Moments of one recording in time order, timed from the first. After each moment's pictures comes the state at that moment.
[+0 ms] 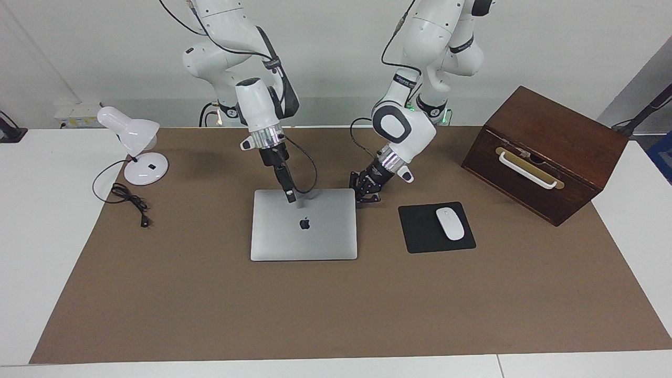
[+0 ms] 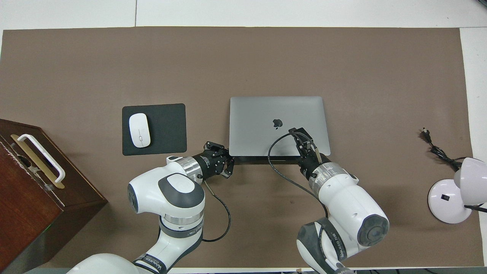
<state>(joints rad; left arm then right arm) -0.57 0.23 -0.13 -2.25 -1.91 2.82 -1.08 0.65 0.03 -0.17 -2.61 0.13 3.35 1.59</state>
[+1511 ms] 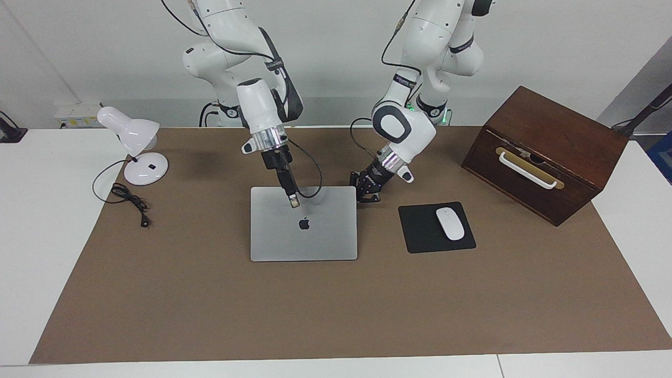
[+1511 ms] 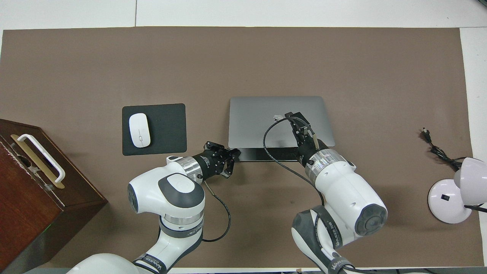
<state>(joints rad) -0.57 0.23 -0.13 -2.25 -1.91 2.82 -1.07 0.65 0.07 -0.18 -2.50 0.13 3.35 1.59</state>
